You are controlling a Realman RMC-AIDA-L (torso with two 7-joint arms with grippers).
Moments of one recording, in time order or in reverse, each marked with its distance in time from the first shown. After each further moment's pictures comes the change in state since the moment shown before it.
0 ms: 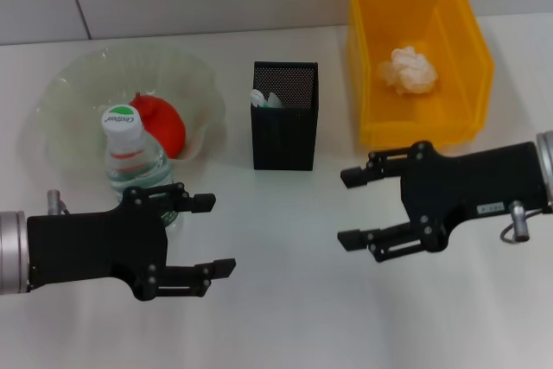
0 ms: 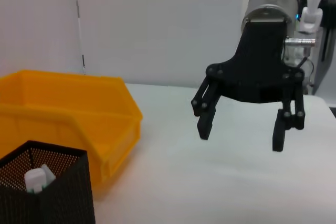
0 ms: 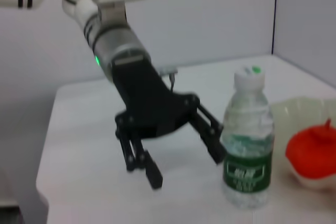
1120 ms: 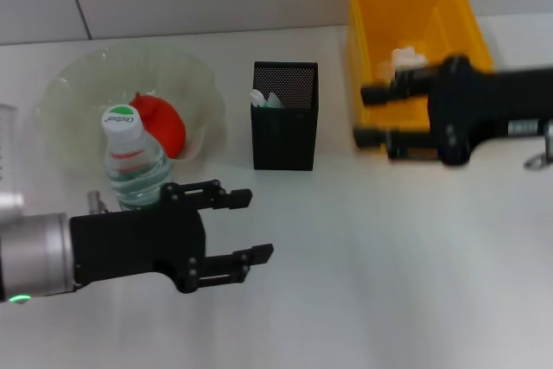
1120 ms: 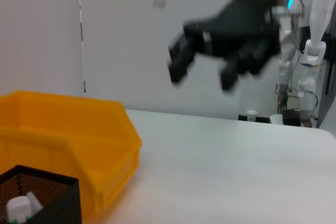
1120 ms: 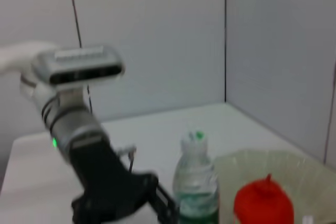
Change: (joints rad) left arm -0.010 0.007 0.178 -0.098 -0.188 -0.145 0.067; right arm 0.021 -0.010 0.120 -0.096 0.084 -0.013 0.109
